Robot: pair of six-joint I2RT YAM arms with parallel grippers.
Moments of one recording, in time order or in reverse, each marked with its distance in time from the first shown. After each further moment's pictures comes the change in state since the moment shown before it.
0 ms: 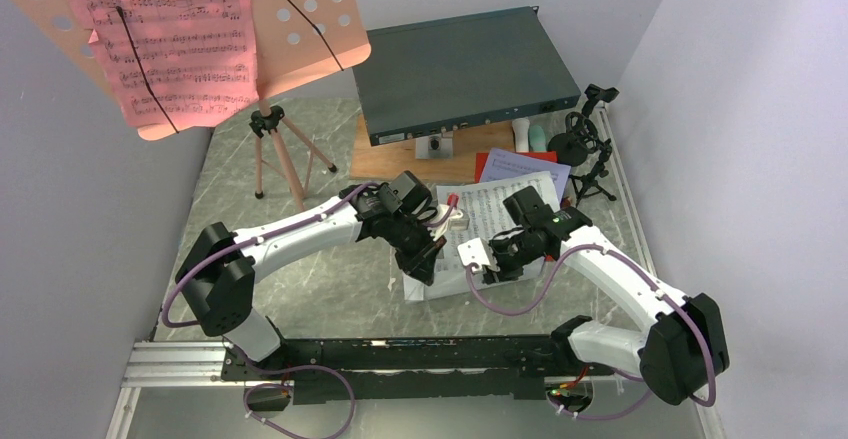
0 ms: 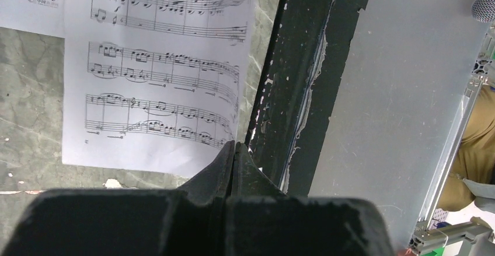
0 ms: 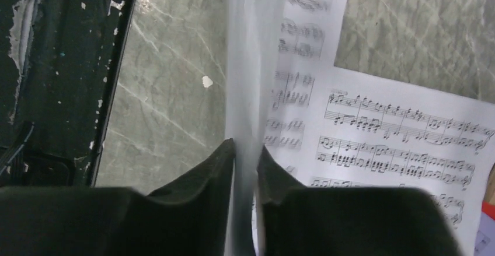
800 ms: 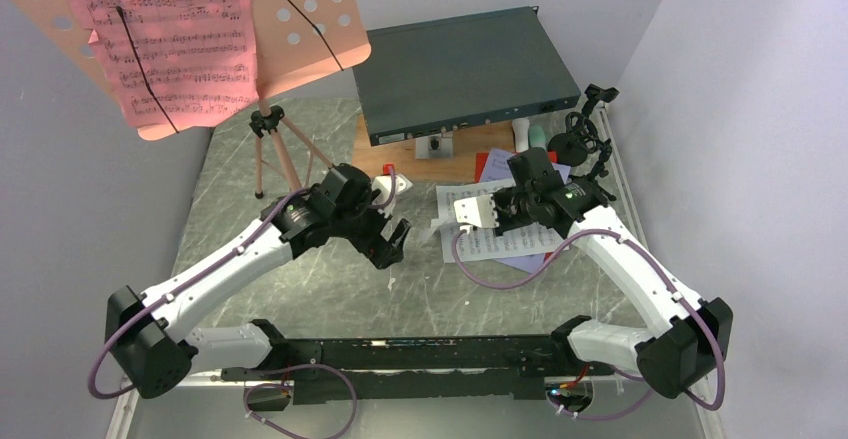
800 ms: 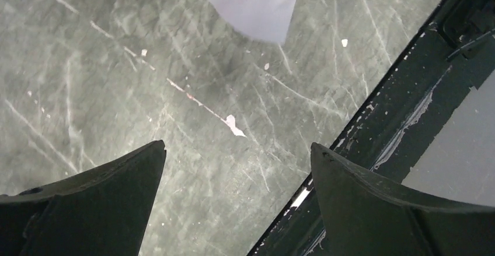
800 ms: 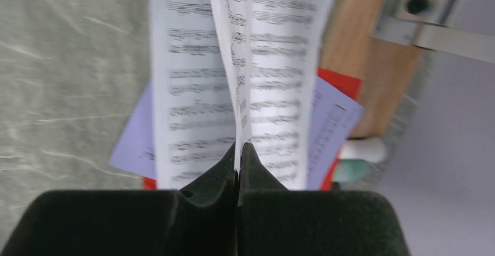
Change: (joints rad) left arm 0.133 -0.367 -0.137 0.018 -0.380 -0.080; right arm 0.006 0.029 0.283 0.009 0.444 0.006
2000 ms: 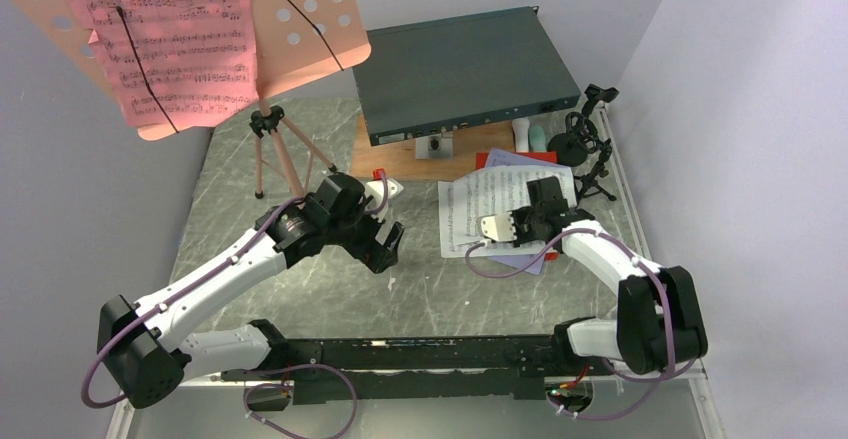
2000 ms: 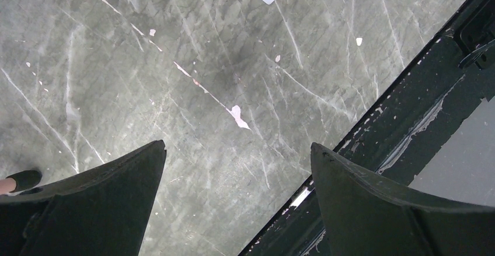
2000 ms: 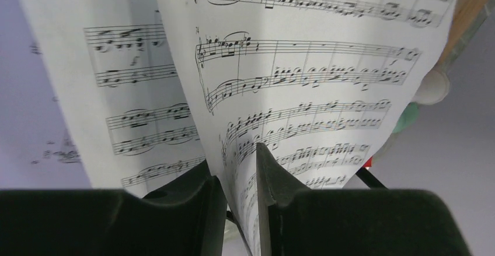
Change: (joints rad) left arm 0.005 -0.088 -0.095 0.026 -0.080 -0.082; right arm -0.265 0.113 -0.417 0.536 0.142 -0.240
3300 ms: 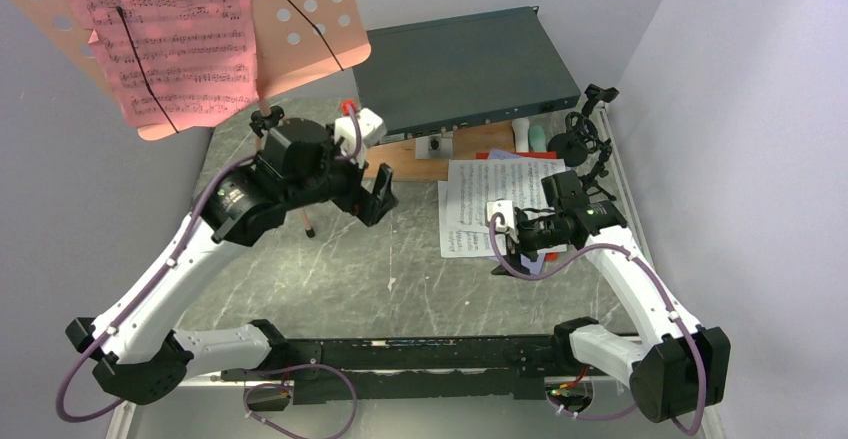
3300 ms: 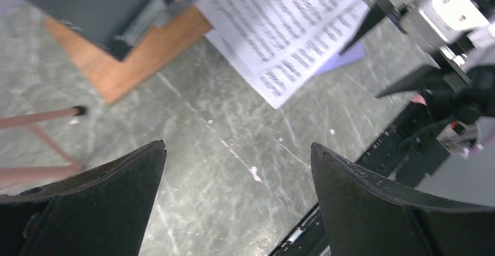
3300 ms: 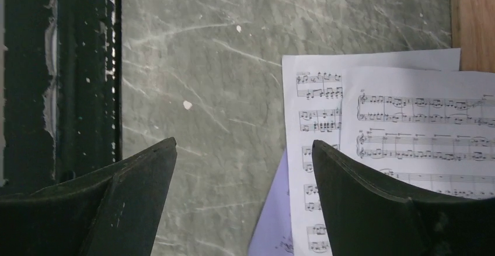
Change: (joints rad) left arm 0.000 0.029 0.568 -0.230 -0.097 0.003; right arm 0.008 -0.222 0.210 -0.586 -0.764 0.411
